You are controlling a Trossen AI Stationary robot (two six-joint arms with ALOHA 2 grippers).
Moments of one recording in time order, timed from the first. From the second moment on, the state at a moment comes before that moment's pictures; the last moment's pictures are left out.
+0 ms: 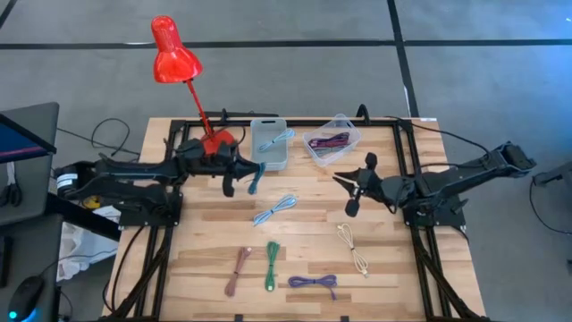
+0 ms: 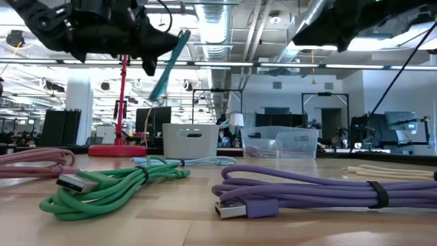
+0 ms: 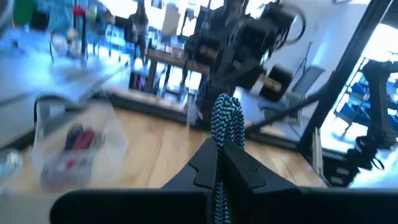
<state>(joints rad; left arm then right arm) 0.32 0.95 0.39 0.74 0.36 -0.21 0.26 0.94 0.54 0.12 0.71 0.07</state>
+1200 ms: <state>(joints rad) 0.33 1.40 0.81 0.87 0.48 -0.08 0.01 1.39 0.63 0.71 0.47 -0.06</state>
